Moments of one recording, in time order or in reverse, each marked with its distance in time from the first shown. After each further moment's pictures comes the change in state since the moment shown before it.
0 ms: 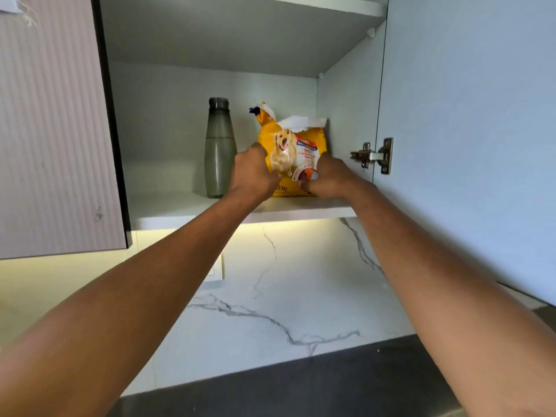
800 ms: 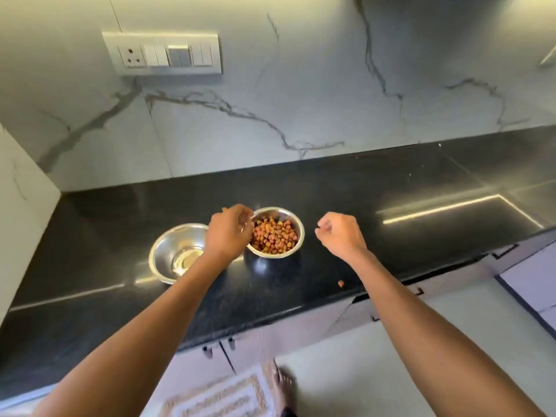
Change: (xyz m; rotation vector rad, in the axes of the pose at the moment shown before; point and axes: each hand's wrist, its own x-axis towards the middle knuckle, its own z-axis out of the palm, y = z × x) left_hand -0.469 -0.186 0.004 -0.141 -0.586 -0.307; right_hand -0.459 0.112 0.247 0.042 -0.335 0.441
